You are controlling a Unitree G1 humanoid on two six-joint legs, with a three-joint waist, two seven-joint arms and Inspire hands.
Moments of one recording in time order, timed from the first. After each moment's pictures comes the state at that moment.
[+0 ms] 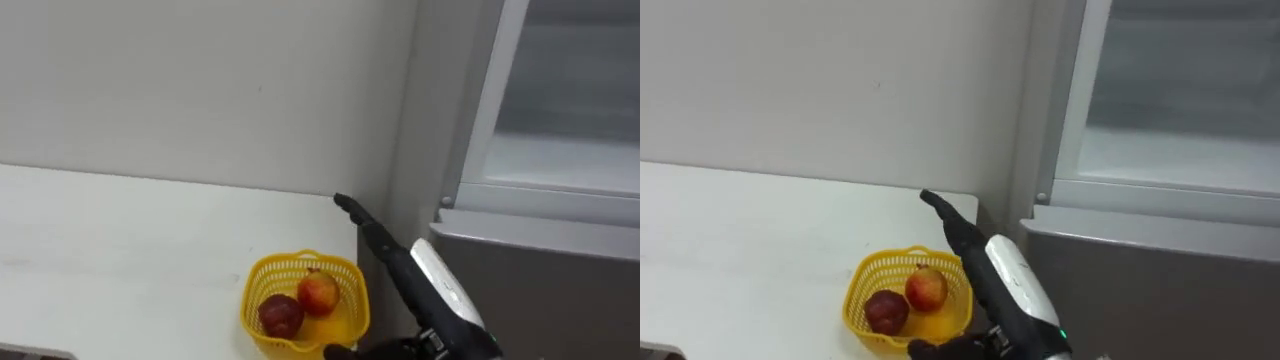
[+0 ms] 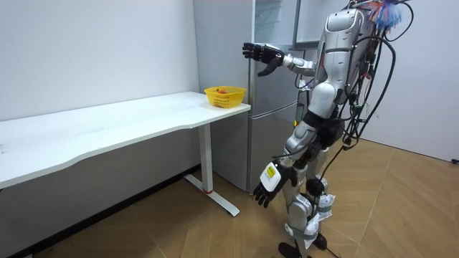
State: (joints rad) left arm 0.16 0.25 -0.08 1.13 0.46 0.00 0.06; right arm -0.02 -0.35 0.30 -0.19 -0.29 -0.18 -0.06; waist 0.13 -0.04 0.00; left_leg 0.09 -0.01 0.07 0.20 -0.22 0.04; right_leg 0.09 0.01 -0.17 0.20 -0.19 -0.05
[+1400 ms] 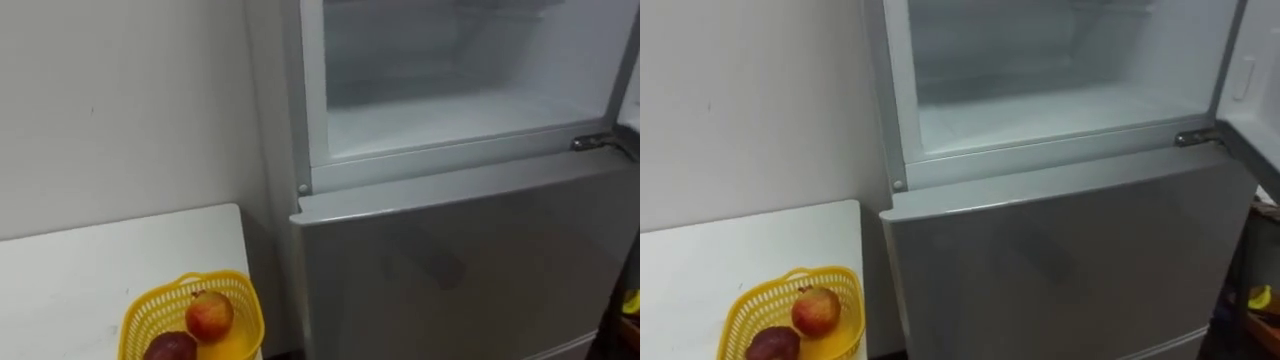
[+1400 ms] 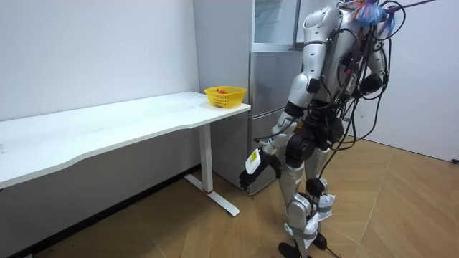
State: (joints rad) left arm 0.24 0.22 -0.10 1.11 0.36 -0.04 0.17; right arm 0.42 -0.26 0.00 0.16 0.44 -0.22 -0.32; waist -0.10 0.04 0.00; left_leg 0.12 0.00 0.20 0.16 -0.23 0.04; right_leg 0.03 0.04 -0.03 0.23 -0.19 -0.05
